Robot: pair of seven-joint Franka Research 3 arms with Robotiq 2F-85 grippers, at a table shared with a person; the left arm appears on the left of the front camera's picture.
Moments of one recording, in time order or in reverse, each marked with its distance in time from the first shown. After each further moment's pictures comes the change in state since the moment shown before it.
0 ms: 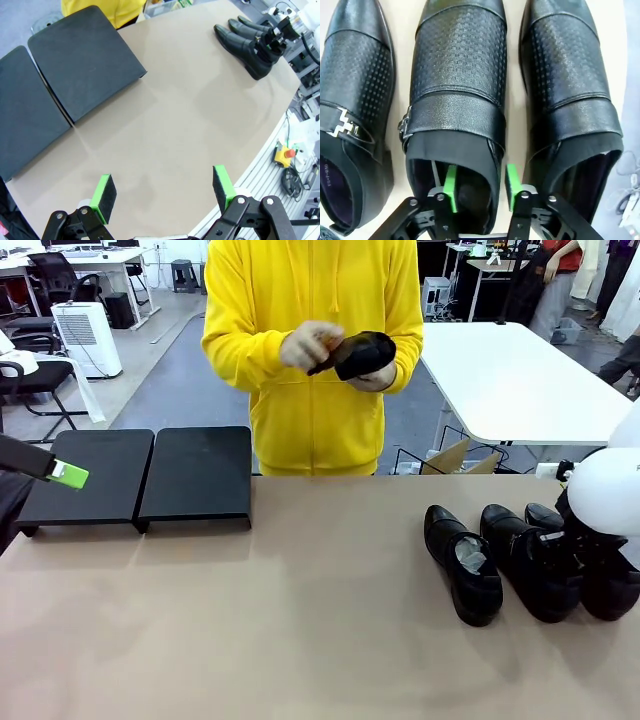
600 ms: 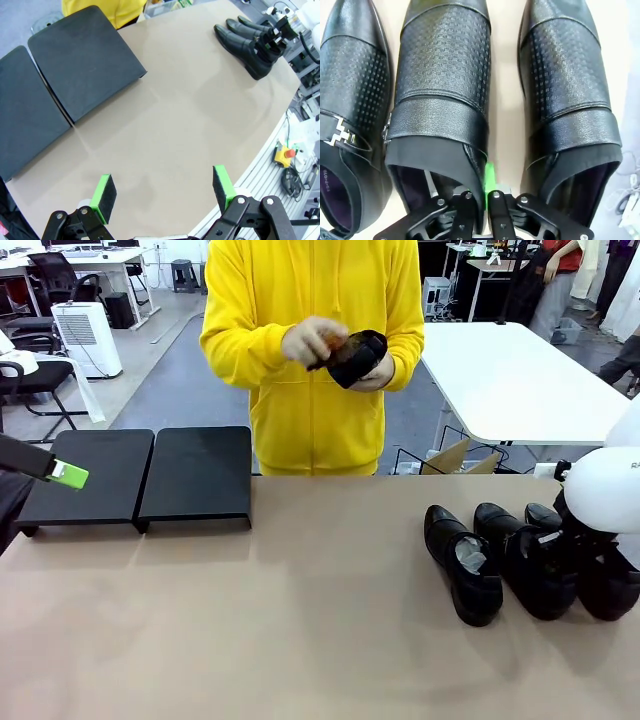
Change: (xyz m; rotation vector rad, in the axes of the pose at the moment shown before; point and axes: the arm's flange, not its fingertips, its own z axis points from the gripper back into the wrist) left arm 0.000 0.000 0.000 0.000 0.000 0.000; right arm 0.006 -0.002 -0.002 -0.001 0.001 -0.001
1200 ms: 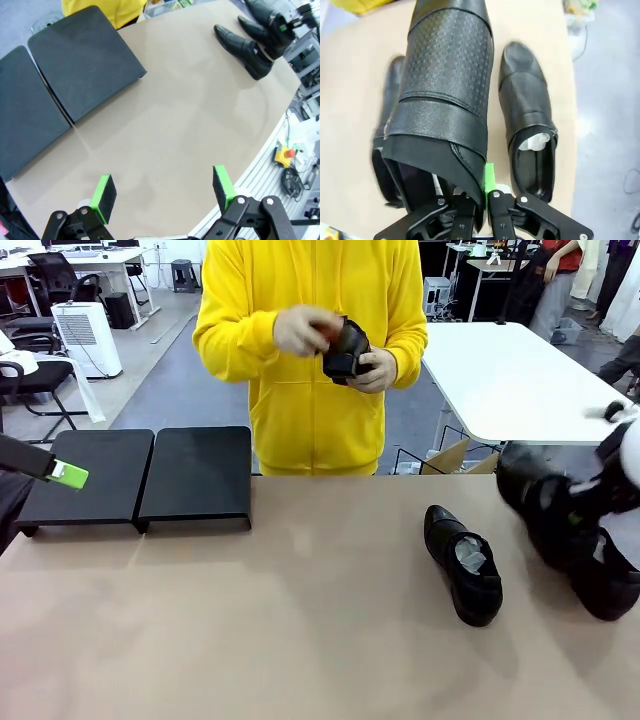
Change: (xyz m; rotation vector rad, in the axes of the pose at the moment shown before) left arm 0.000 0.000 0.000 0.000 0.000 0.000; right arm -0.021 -0.005 0.135 0.042 -0.289 -0.095
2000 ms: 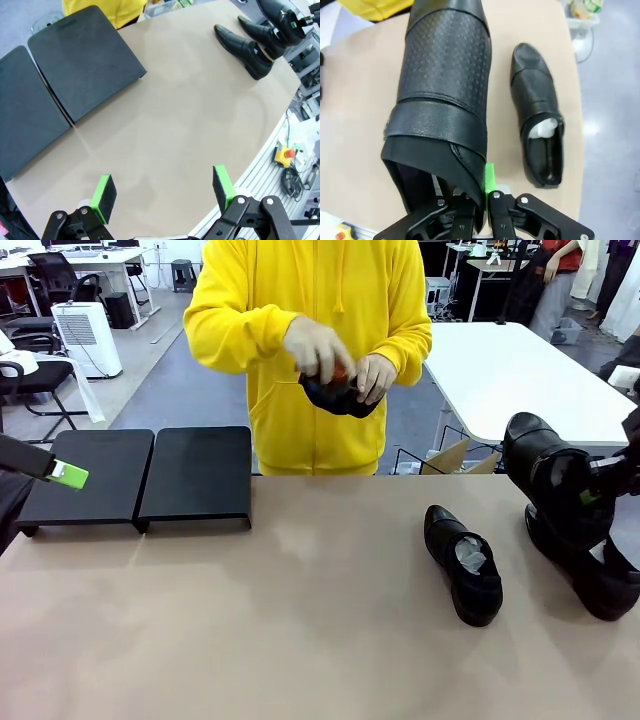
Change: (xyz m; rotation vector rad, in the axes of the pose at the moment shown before) left arm 0.000 0.000 0.000 0.000 0.000 0.000; right arm -0.009 0.012 0.026 0.044 0.013 -0.033
